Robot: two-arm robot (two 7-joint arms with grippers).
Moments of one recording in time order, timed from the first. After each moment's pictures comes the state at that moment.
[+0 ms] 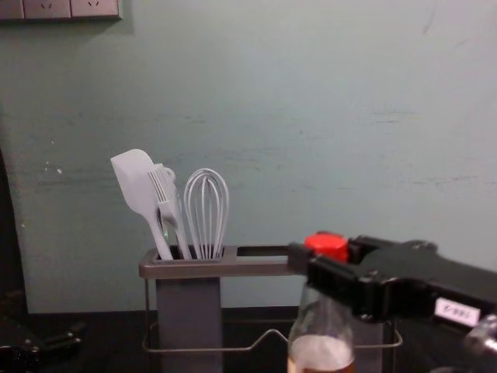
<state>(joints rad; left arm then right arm) -0.20 0.60 0.45 -1.41 -0.25 -0.12 0.03 0.06 0.40 -0.37 -1.73 0.36 -0.05 0.42</state>
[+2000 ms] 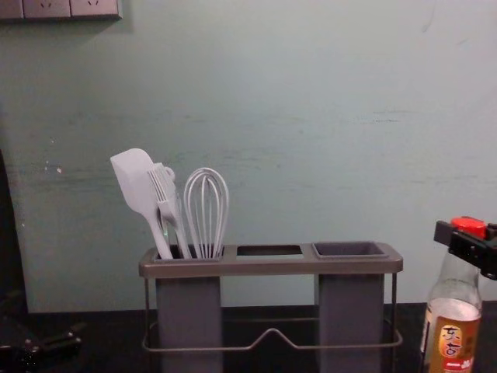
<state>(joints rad) -0.20 0.60 0.45 -1.41 -0.25 -0.12 0.03 0.15 0.38 -0.17 -1.48 0.41 -0.13 0.39</state>
